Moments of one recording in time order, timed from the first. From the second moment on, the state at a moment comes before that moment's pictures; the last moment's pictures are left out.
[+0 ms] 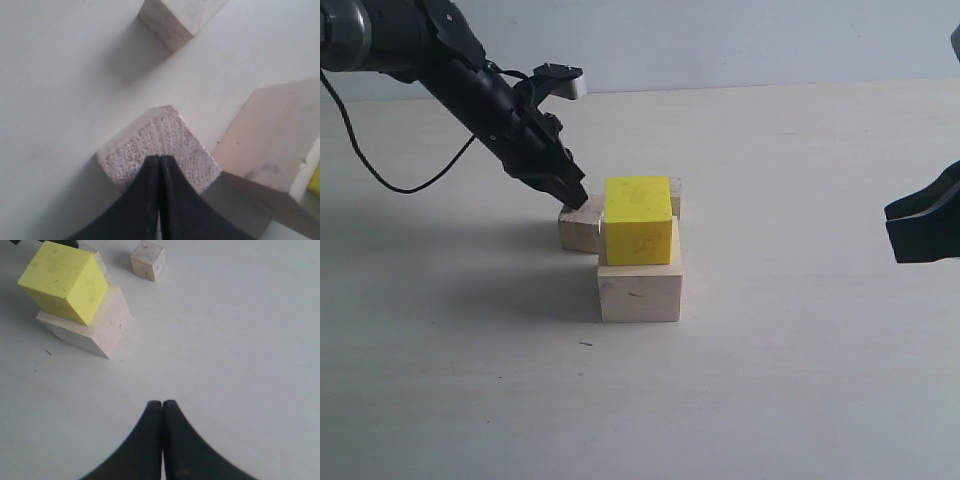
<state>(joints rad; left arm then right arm) -0.35 2.22 -1.64 -0.59 0.97 0.85 0.45 0.90 -0.69 0.08 0.76 0.05</state>
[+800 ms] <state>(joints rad) -0.25 2.13 -1.53 -0.36 0.94 0.76 0.45 0.90 -0.69 0.08 0.76 0.05</state>
